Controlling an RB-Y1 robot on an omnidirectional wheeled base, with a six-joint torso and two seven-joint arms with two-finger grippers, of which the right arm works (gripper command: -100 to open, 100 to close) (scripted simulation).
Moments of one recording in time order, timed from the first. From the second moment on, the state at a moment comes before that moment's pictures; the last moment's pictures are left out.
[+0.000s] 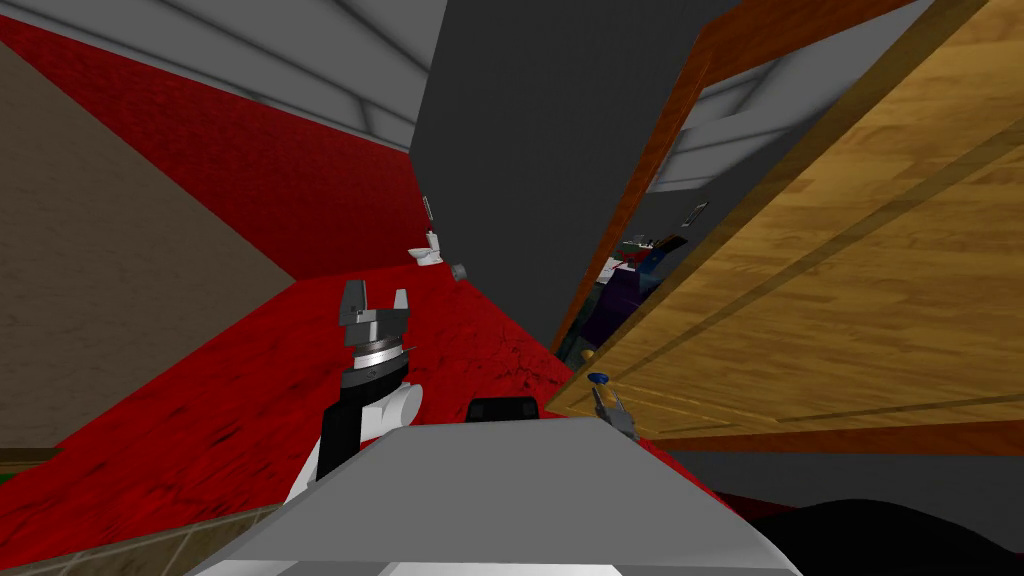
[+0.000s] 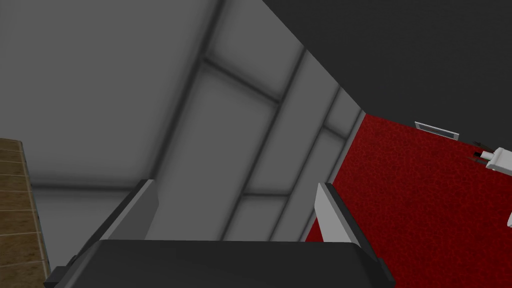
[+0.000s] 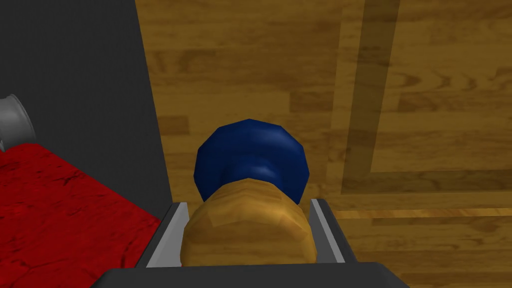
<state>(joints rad) 0.51 -0.40 0.10 -0.90 -0.33 -1.14 -1.78</state>
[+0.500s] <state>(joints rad) 0.57 -0.41 0.16 -0.92 -0.27 -1.22 -1.78</state>
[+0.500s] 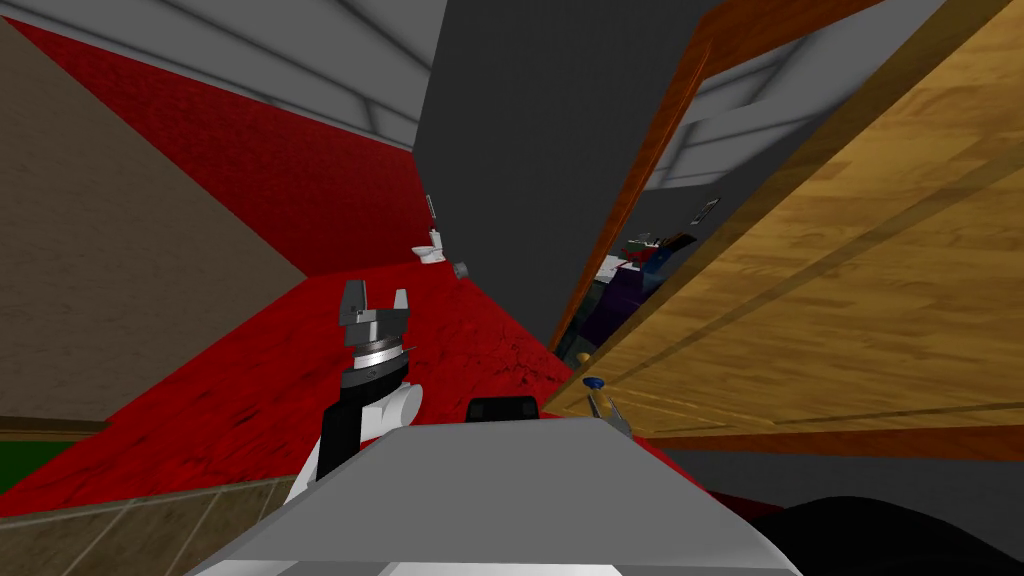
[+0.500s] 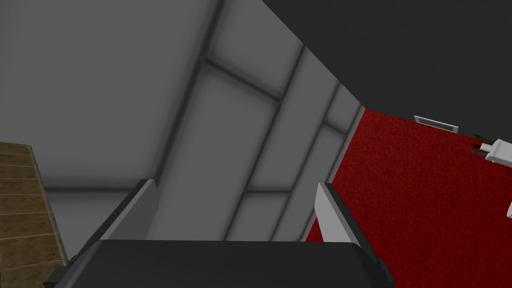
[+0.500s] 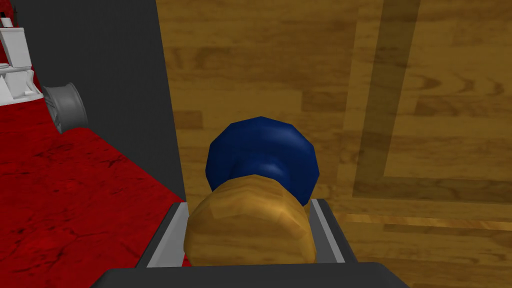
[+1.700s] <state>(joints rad) 0.62 -0.39 0.20 -0.84 -0.25 -1.36 -1.78</state>
